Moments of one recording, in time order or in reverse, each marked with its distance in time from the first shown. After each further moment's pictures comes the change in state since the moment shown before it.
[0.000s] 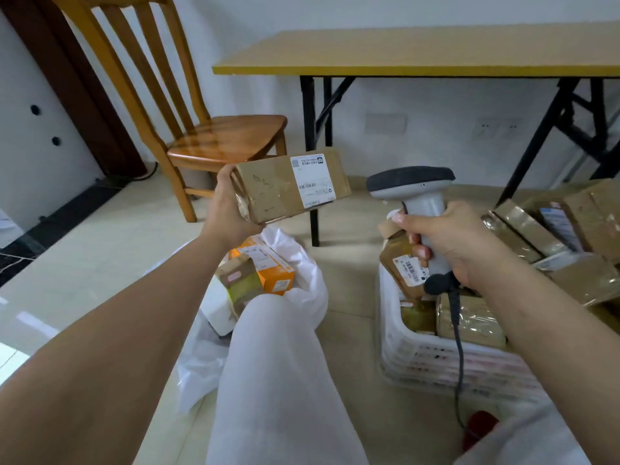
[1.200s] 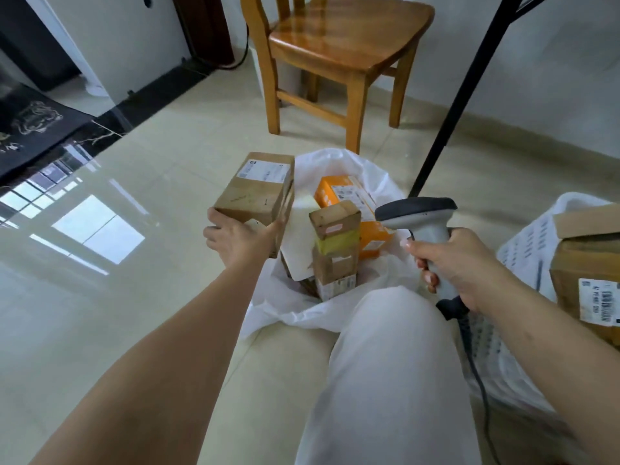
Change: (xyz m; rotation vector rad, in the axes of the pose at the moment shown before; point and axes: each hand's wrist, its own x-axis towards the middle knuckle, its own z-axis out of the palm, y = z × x) left_hand -0.086 -0.201 -0.011 0.093 0.400 -1.053; right_hand 0.090 0.100 0.214 -0.266 -0.307 0.257
